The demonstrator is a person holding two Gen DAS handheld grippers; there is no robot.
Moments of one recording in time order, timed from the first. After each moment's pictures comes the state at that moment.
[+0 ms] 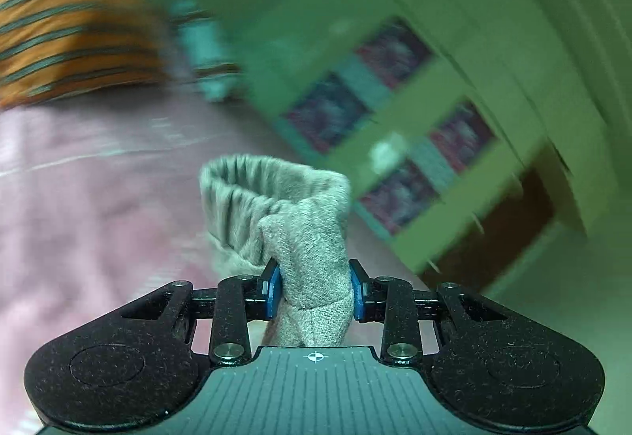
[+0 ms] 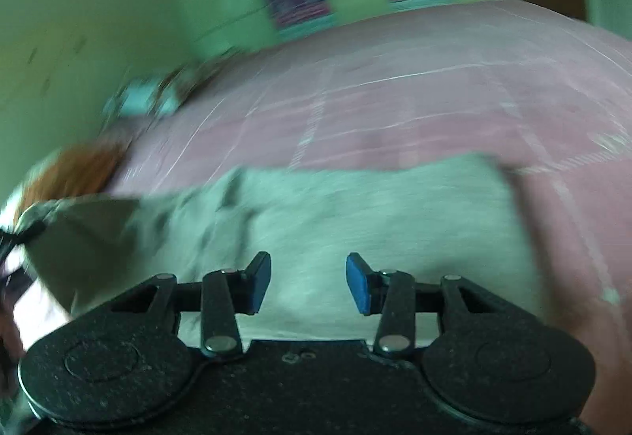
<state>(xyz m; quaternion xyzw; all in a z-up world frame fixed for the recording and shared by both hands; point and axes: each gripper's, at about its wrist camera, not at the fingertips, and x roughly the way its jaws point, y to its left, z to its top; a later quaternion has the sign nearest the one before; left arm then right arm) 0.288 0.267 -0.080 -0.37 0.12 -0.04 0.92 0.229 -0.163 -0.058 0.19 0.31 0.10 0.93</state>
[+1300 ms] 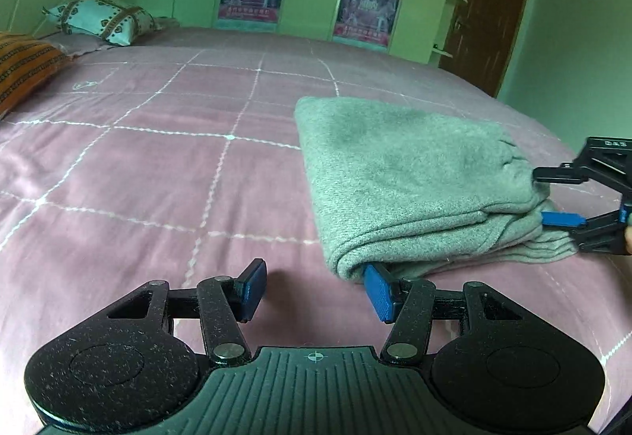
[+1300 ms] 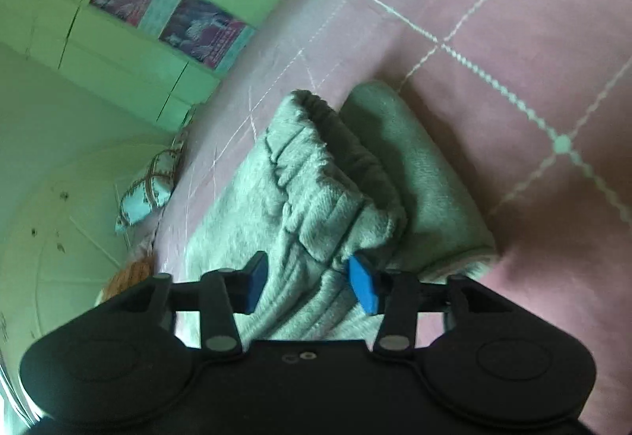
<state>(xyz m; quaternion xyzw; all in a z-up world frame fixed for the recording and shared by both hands) 0.237 0.117 -0.085 -0.07 0.32 -0.07 0.94 0.243 -0.222 -0.109 0.45 0.35 0.09 0.82</state>
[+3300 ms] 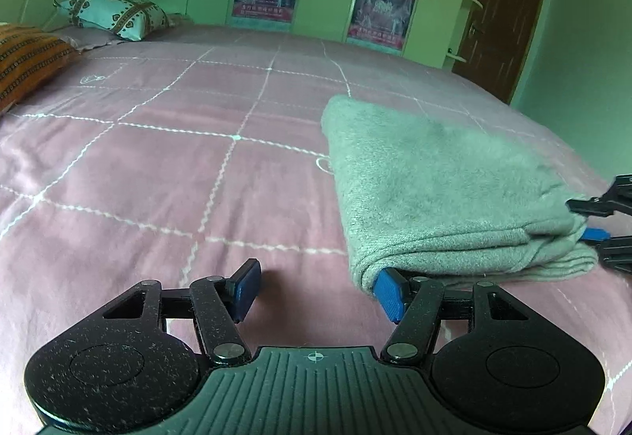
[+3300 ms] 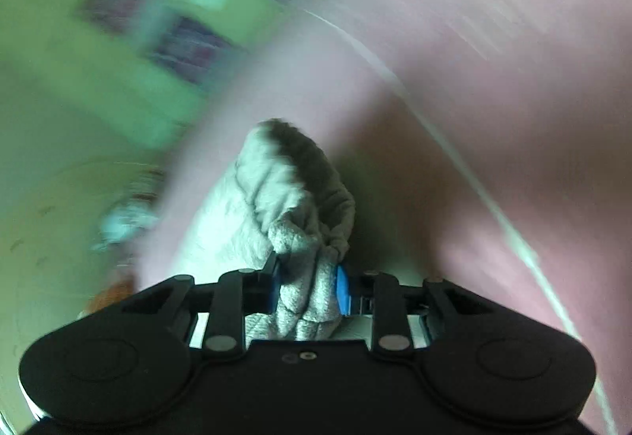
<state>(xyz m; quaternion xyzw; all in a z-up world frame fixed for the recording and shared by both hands) 0.239 0.097 -0.093 -0.08 0.32 -0.05 0.94 0.240 -0.272 -0.125 0.47 0.34 0.06 0.82</state>
